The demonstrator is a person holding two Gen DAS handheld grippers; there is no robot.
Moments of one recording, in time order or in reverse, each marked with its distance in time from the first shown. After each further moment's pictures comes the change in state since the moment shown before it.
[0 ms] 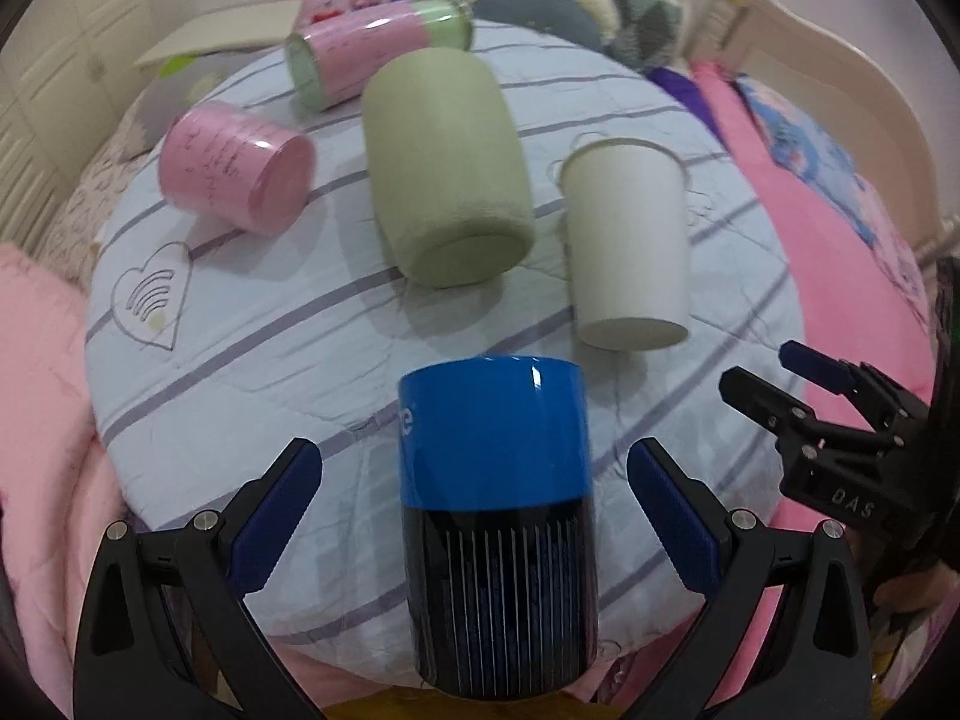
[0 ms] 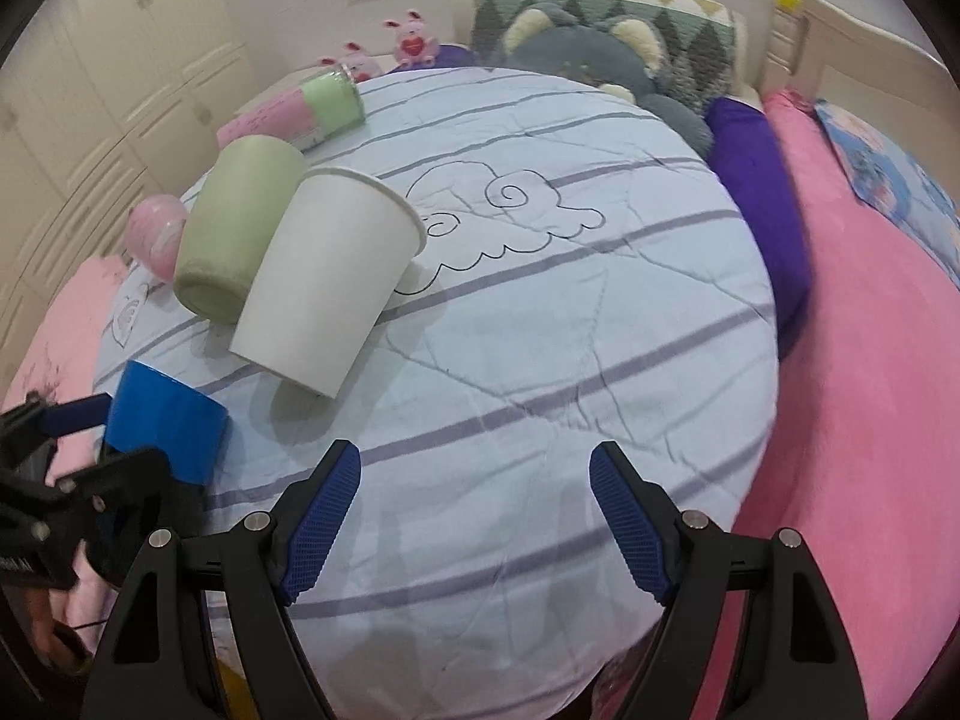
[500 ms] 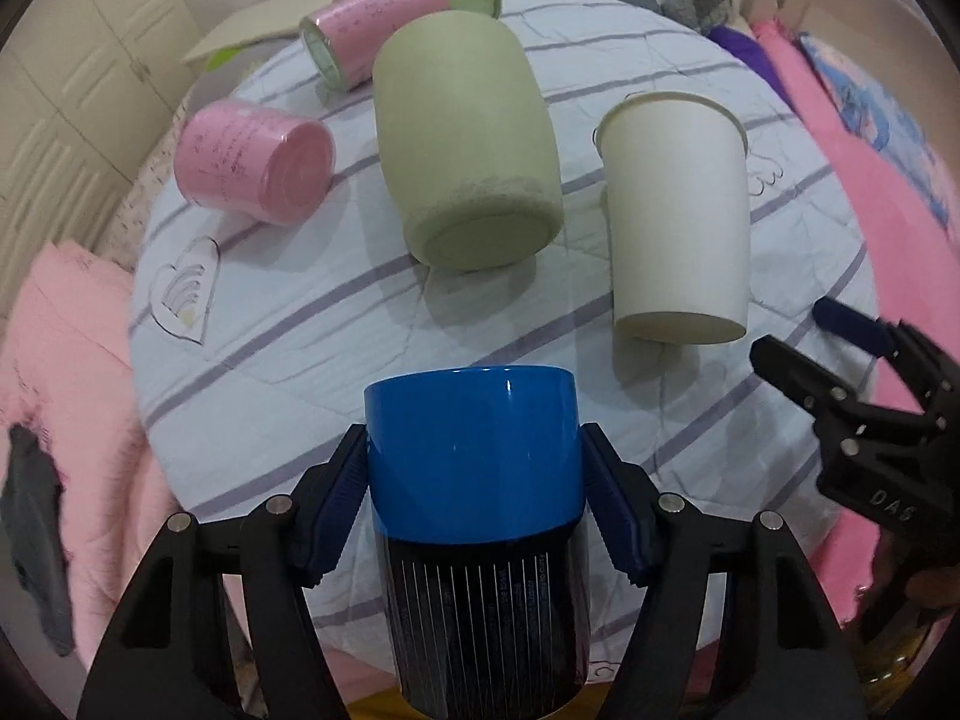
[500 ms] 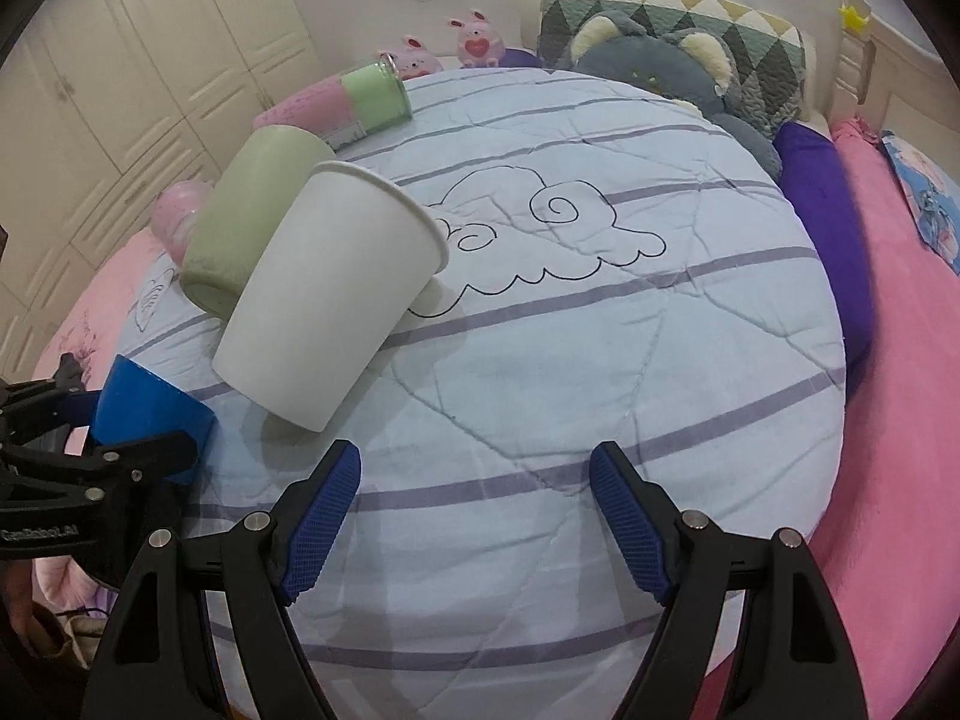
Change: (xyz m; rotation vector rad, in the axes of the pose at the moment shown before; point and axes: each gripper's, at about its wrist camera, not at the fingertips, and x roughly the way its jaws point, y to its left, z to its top) left arm 0.015 -0.026 0.006 0.027 0.064 0.206; right arm 0.026 -0.012 0.015 -0.092 -0.023 0.140
